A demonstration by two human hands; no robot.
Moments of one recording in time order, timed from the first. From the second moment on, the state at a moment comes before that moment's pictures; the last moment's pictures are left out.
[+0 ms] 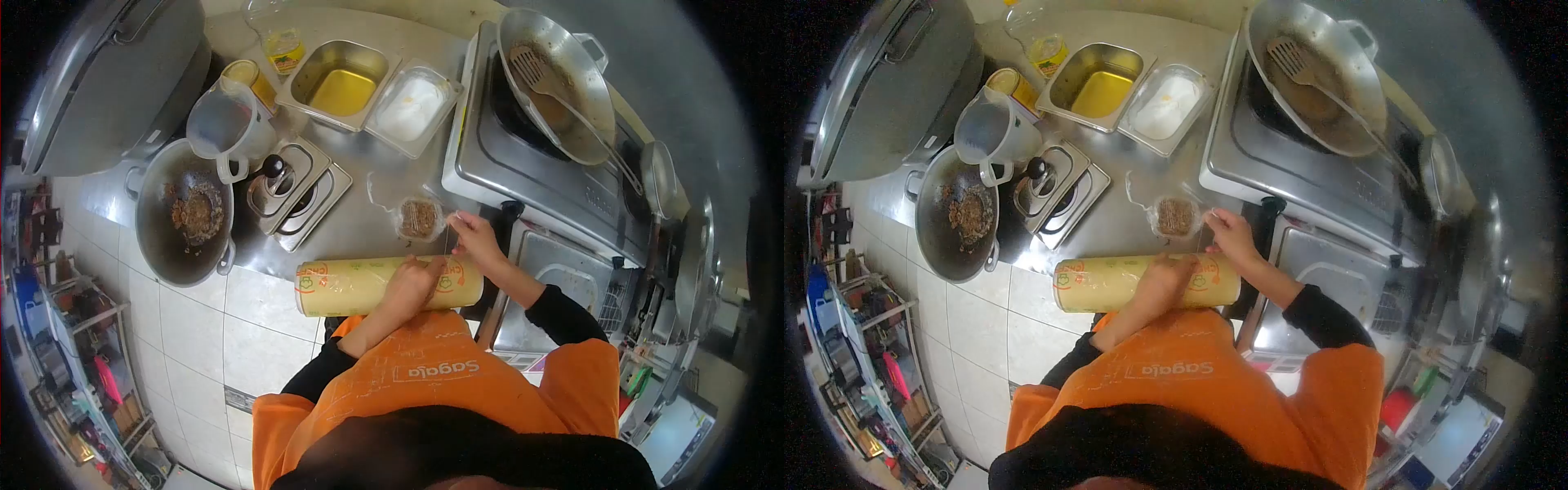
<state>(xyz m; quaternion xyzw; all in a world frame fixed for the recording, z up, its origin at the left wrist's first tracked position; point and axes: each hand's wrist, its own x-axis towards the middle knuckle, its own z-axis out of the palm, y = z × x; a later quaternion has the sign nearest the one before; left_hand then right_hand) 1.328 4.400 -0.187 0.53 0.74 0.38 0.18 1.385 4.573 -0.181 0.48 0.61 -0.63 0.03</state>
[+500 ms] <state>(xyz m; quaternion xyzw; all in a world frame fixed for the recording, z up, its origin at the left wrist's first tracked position) 1.333 4.375 -0.165 0.60 0.66 0.41 0.23 1.395 4.617 -0.183 0.42 0.78 -0.47 -0.04</state>
